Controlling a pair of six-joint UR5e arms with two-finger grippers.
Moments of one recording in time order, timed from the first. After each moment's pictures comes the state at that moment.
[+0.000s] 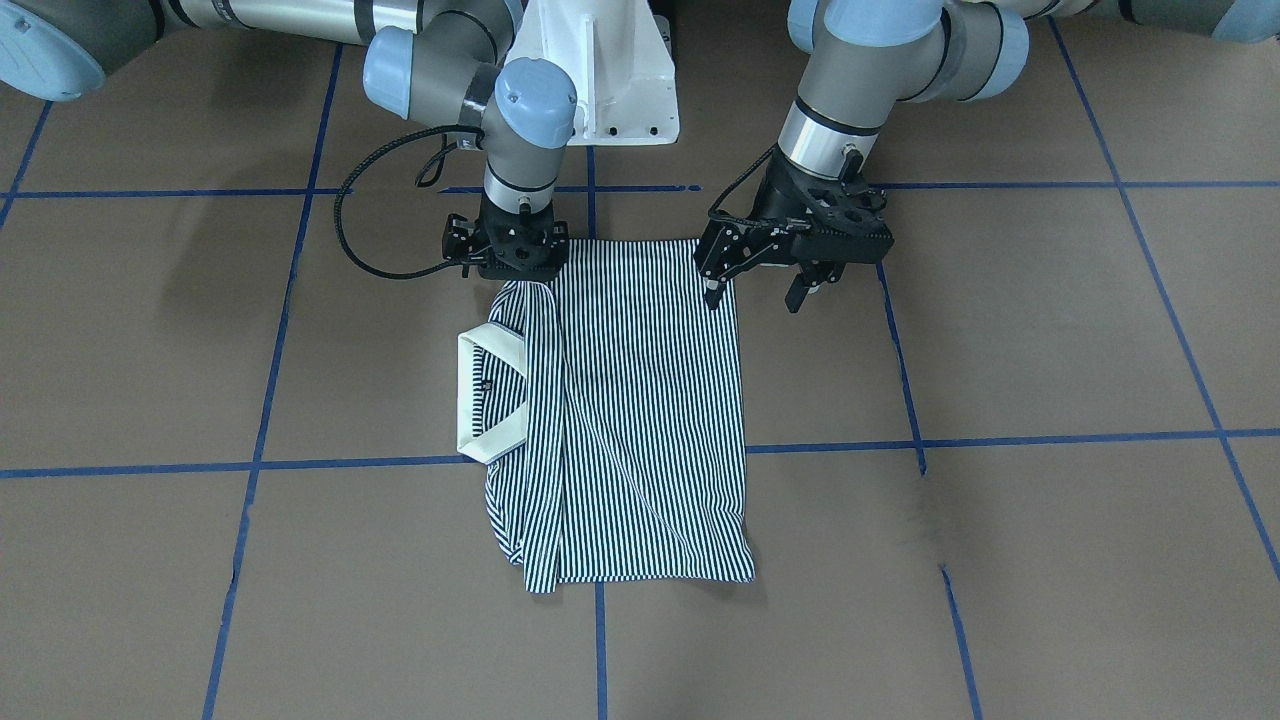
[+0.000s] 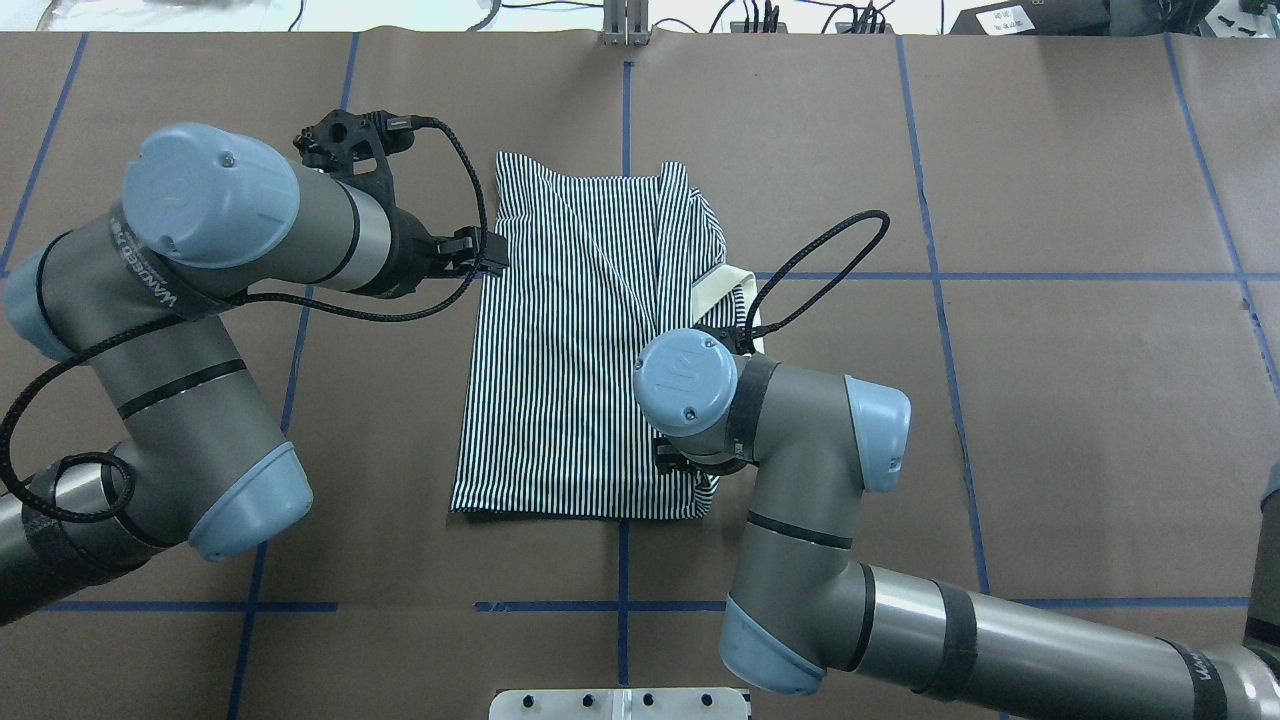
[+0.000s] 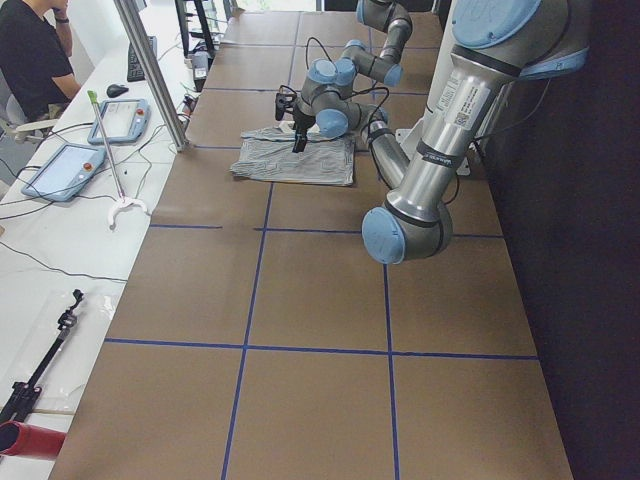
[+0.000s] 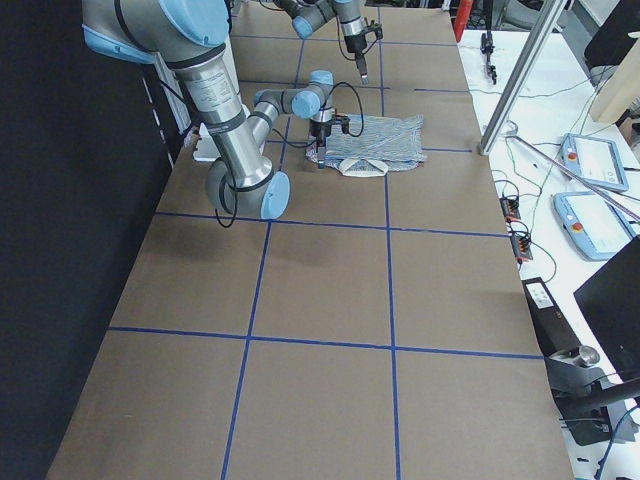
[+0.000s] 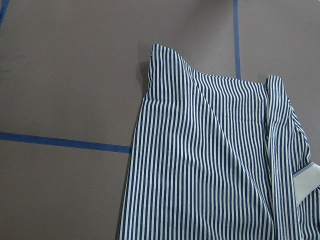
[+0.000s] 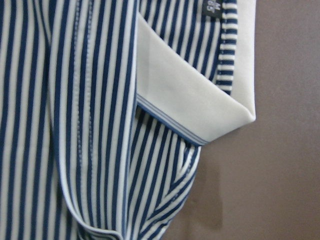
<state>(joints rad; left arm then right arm) -0.66 -2.07 -1.89 -1.79 -1.80 -1.30 0.38 -0.91 1.67 -1.84 1.74 1.16</state>
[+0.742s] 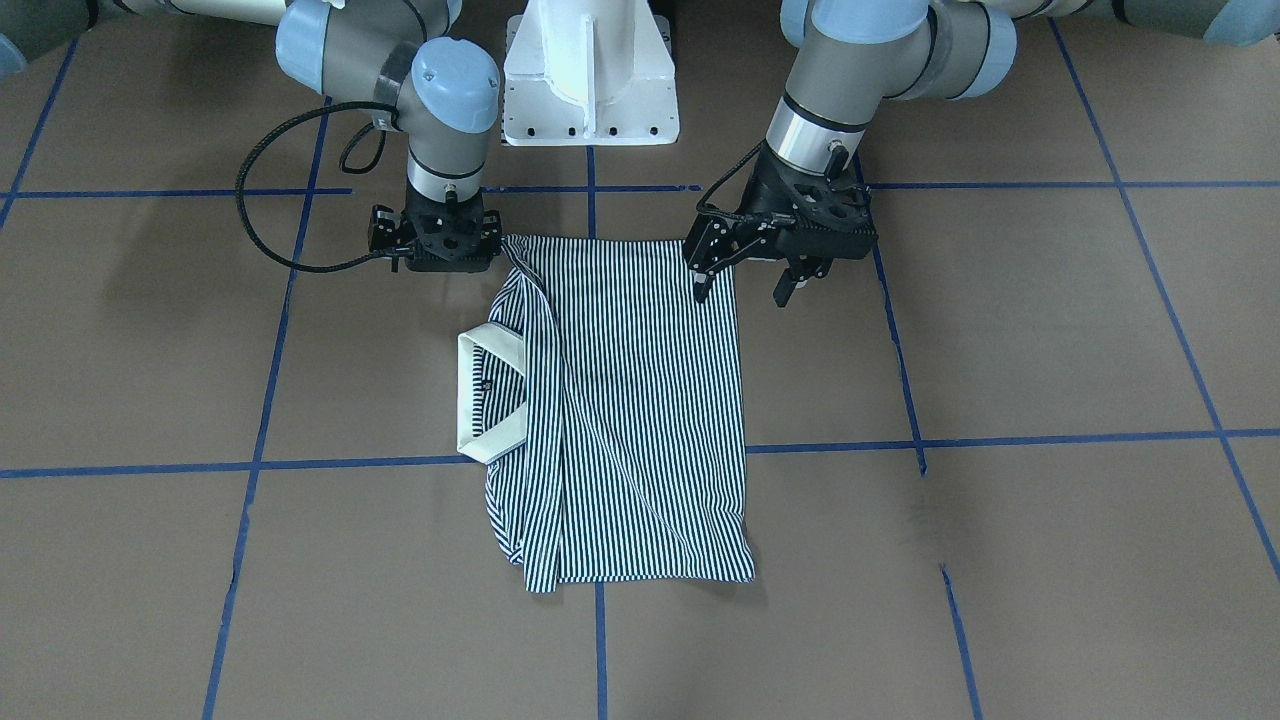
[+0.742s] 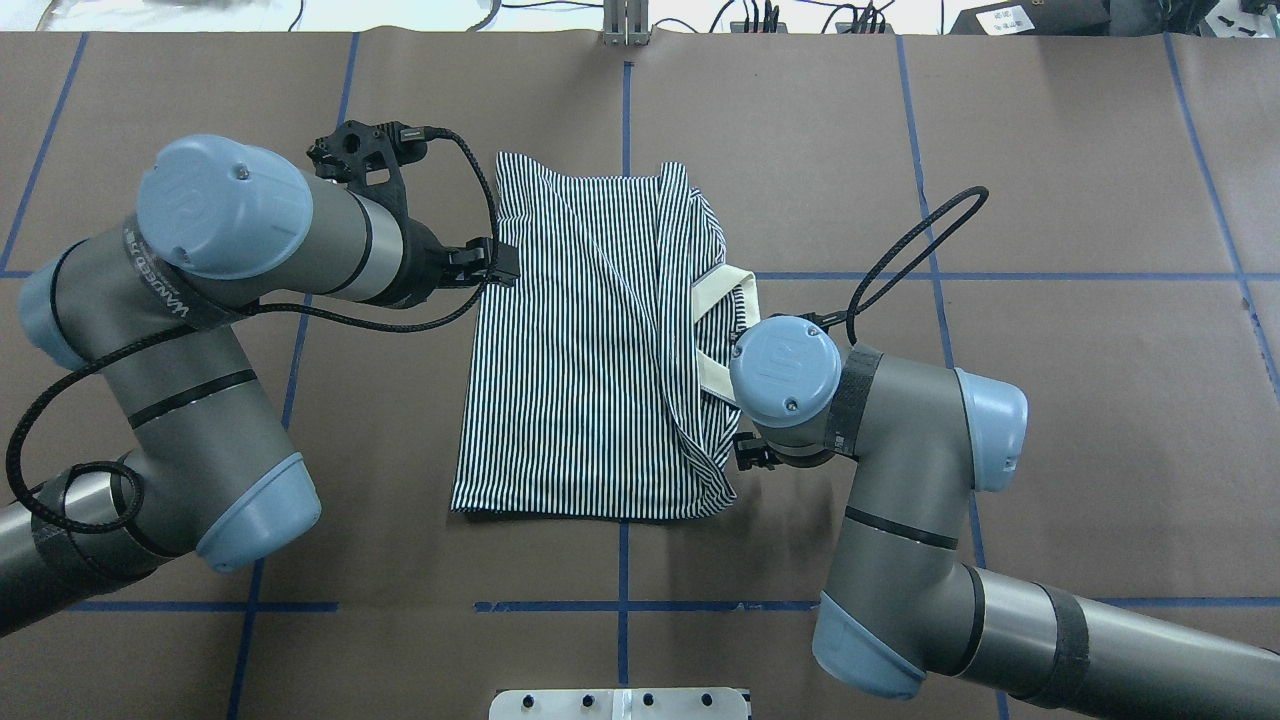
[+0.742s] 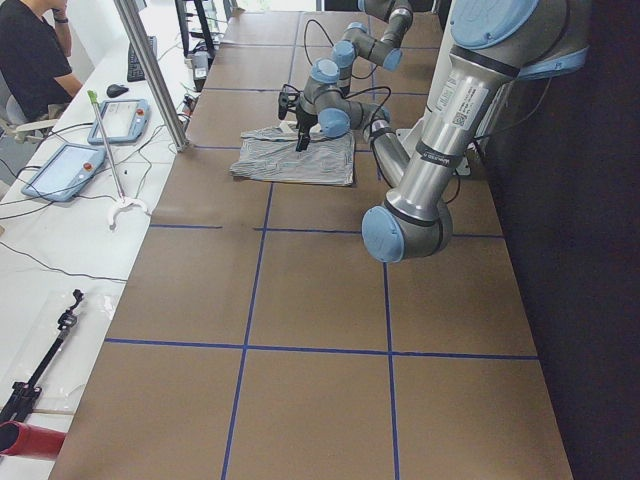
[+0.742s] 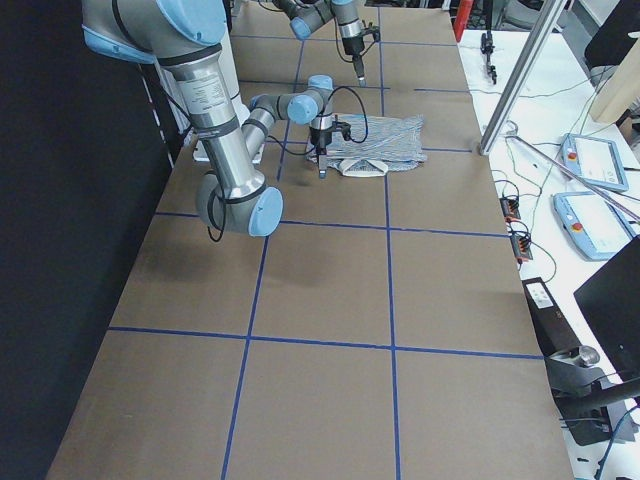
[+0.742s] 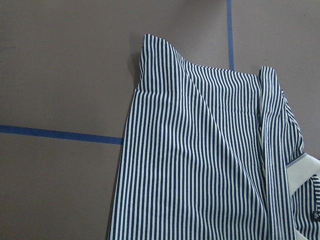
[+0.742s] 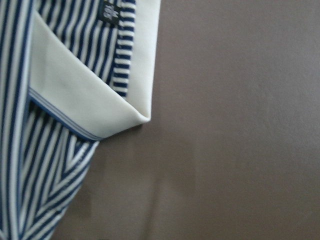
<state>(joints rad) -0.65 -2.08 -1.89 -1.79 -1.80 -1.30 0.42 -1.00 1.81 -1.90 1.73 1.05</state>
